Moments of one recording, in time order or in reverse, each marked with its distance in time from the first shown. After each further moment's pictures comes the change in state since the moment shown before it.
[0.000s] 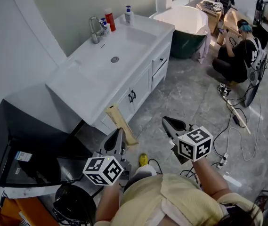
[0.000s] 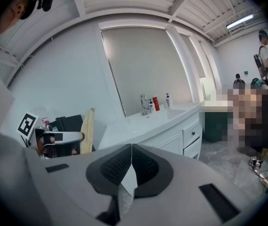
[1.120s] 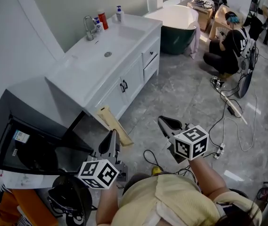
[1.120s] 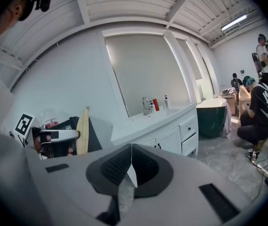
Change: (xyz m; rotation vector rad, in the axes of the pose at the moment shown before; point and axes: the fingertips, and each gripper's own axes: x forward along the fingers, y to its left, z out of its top) left arm -0.107 -0.075 -0.050 0.025 -0.060 0.006; right arm -0.114 0.043 -0.057 0.018 -0.043 0.006
